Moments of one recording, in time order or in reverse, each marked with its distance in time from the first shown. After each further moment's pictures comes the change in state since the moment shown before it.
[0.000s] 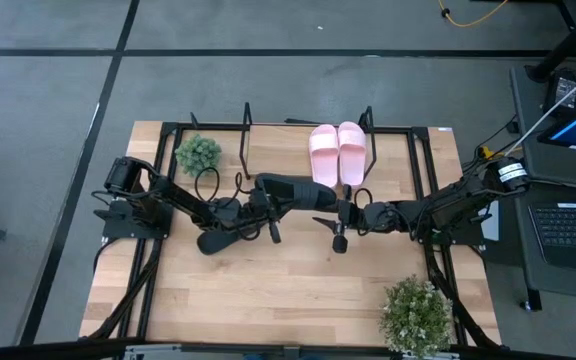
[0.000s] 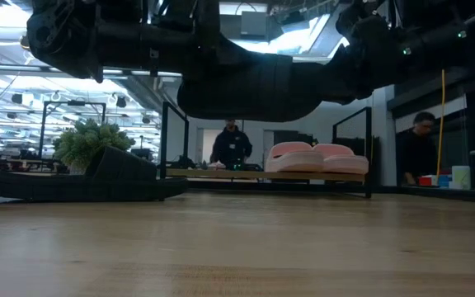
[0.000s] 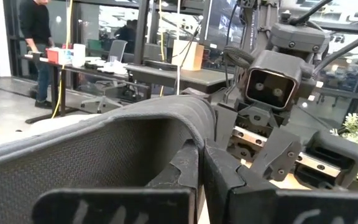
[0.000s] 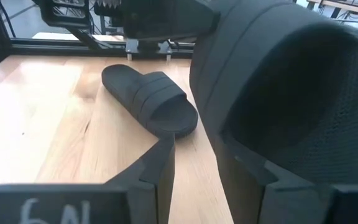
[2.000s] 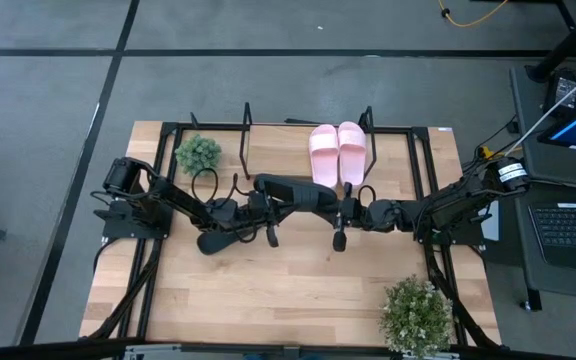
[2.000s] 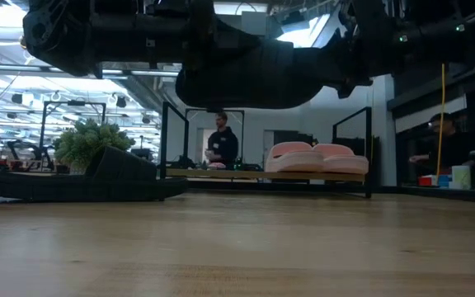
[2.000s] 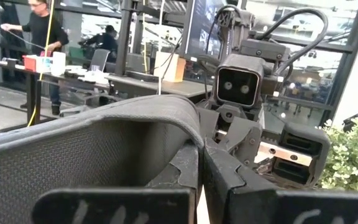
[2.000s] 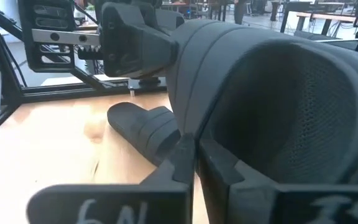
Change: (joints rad) left arm -0.024 -0.004 0.000 0.053 0.058 -0.005; right arm -0.005 0.000 -0.003 0.143 0.002 0.058
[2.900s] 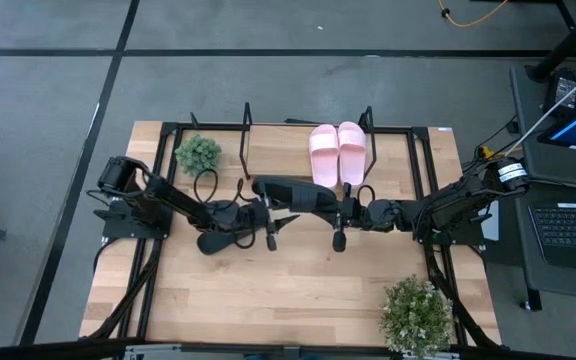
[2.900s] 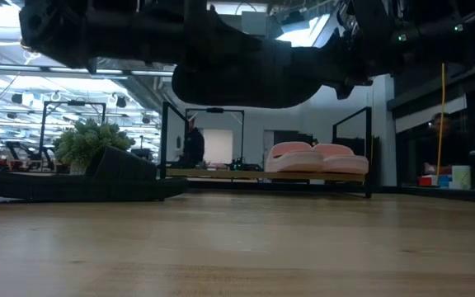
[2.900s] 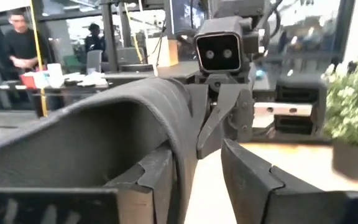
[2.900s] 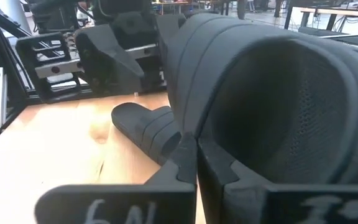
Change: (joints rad) left arm -0.008 -0.039 0.001 -0.129 0.013 0.197; right arm 0.000 0.000 0.005 -0.021 -0.013 0.026
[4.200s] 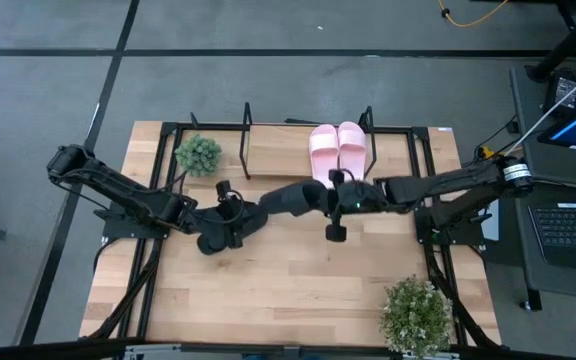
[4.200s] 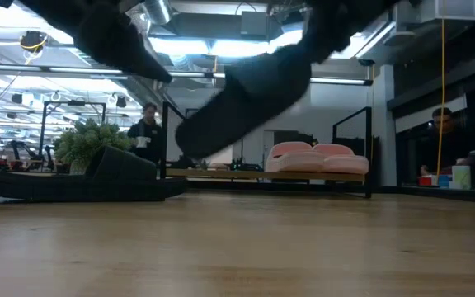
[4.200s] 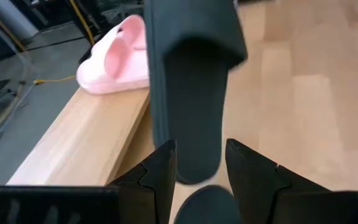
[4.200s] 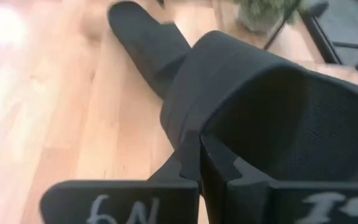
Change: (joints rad) left arm -0.143 -0.540 0.000 -1.221 -0.276 -0.150; right arm -0.094 -0.039 0.506 -1.052 -0.169 -0.134
